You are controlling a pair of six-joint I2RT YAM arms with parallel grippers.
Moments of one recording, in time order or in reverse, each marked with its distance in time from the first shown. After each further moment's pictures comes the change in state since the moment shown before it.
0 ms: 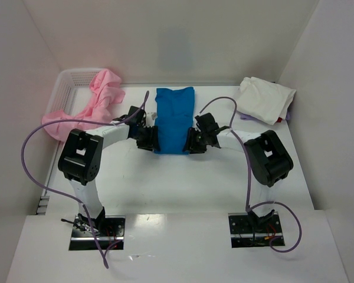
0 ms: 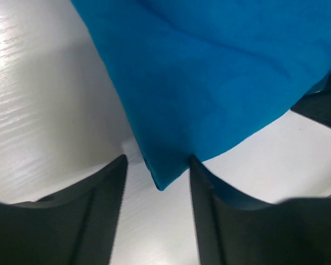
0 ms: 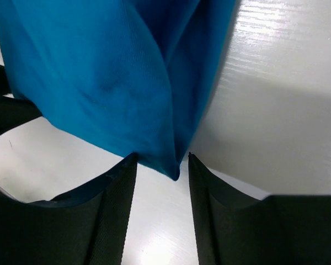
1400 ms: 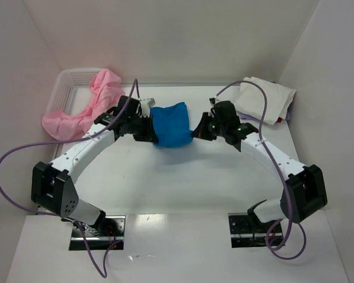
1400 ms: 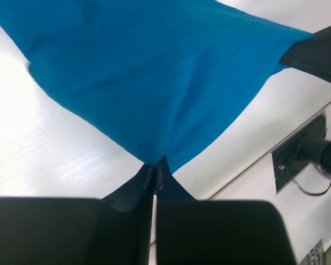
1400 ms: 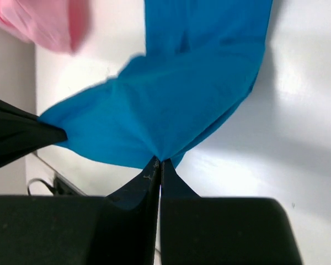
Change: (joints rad) left arm -0.097 -0.394 0.041 -0.244 -0.010 -0.097; right arm -0.006 -0.443 -0.021 -0.150 0.034 0.050
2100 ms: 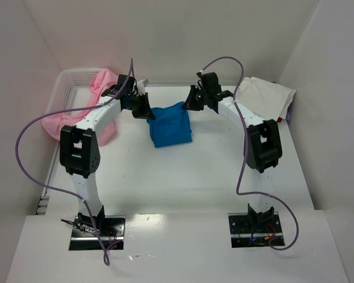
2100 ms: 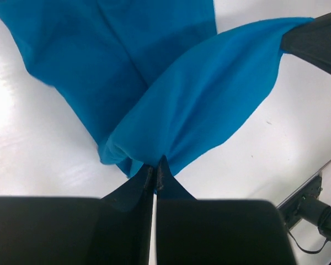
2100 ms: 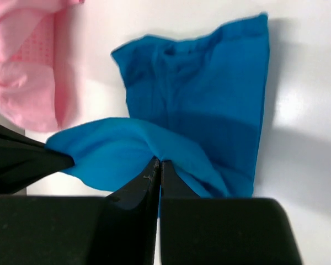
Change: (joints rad) left arm 0.194 0.449 0.428 -0.002 0.074 0.051; right arm -0.112 0.613 0.634 -0.010 -0.063 -0.090
